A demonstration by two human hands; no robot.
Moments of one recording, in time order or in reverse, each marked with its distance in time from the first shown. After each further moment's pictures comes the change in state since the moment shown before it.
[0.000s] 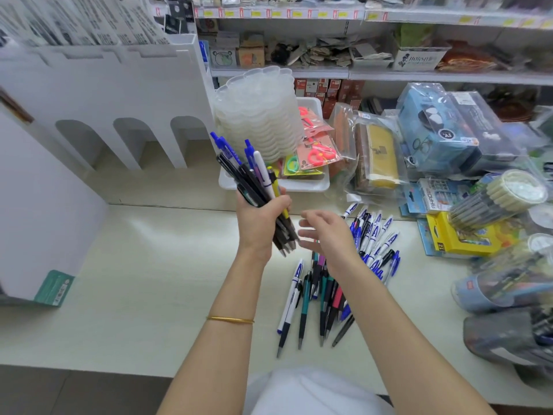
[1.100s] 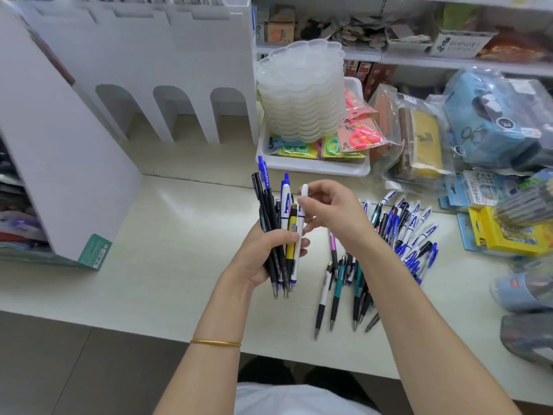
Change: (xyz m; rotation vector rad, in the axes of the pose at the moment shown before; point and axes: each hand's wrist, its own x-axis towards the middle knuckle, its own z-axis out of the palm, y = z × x) left_hand -0.041 0.009 -0.093 -0.040 -0.305 -0.422; right_hand -0.015 -0.016 0.053 -0.186 -0.285 -0.266
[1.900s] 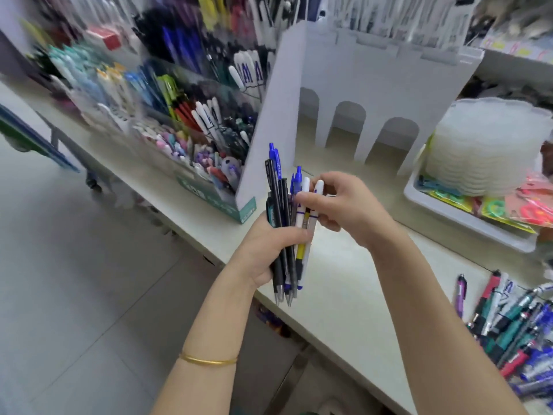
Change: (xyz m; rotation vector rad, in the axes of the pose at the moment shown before) left_hand -0.148 0.064 -0.125 0.026 0.423 0.292; right_hand -0.014 -0.079 0.203 -0.204 -0.555 -0.111
